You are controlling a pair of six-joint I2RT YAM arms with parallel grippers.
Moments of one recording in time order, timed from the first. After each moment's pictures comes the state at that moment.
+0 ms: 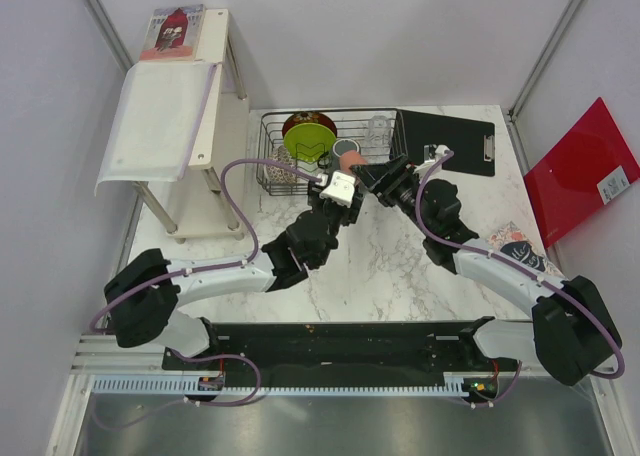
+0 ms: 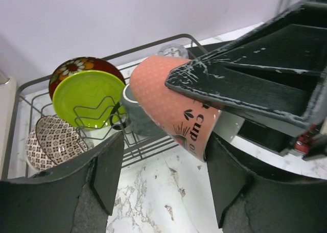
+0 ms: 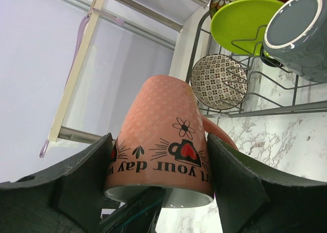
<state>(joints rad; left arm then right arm) -1.08 1.44 0.85 0.65 -0.71 0.12 0.52 1.25 0.66 0.61 -0.06 1.08</state>
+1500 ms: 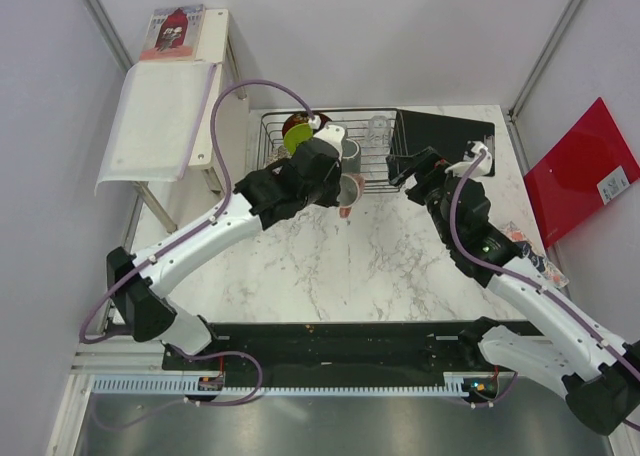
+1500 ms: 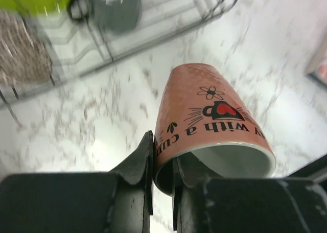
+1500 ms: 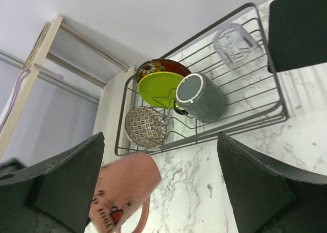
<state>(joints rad) -0.91 1.50 1.51 -0.58 -0.35 -0.36 0.59 0.96 0.85 0.02 0.40 0.80</state>
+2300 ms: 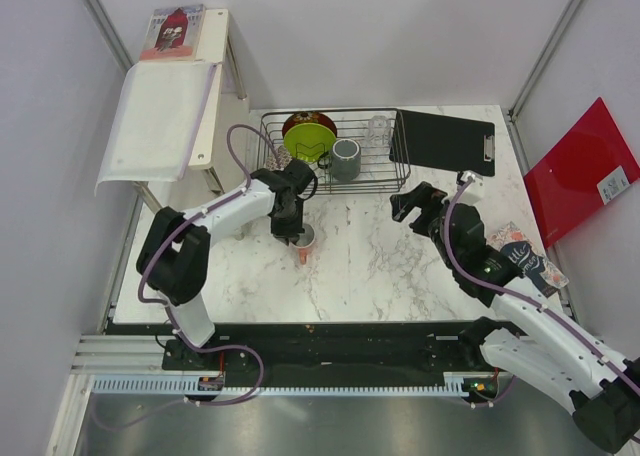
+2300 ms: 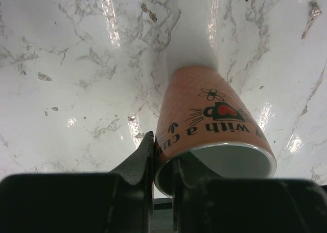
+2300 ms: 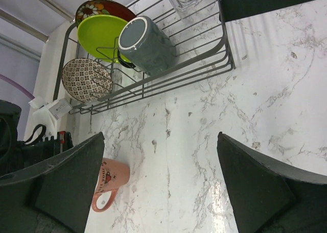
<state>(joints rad) -0.60 1.75 1.27 -0.86 -0.07 -0.55 0.59 0.82 0.64 -0.11 0.40 0.74</state>
